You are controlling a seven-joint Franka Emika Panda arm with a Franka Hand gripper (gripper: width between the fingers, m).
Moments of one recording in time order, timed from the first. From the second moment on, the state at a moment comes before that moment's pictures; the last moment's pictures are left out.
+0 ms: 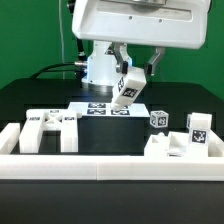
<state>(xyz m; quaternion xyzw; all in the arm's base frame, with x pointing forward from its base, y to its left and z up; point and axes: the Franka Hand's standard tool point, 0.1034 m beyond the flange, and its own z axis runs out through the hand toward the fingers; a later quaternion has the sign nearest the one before) 0.600 0.003 0.144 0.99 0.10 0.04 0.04</state>
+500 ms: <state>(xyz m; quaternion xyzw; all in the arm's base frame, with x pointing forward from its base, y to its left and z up) 0.605 0.019 0.135 1.00 0.06 0.06 -0.01</state>
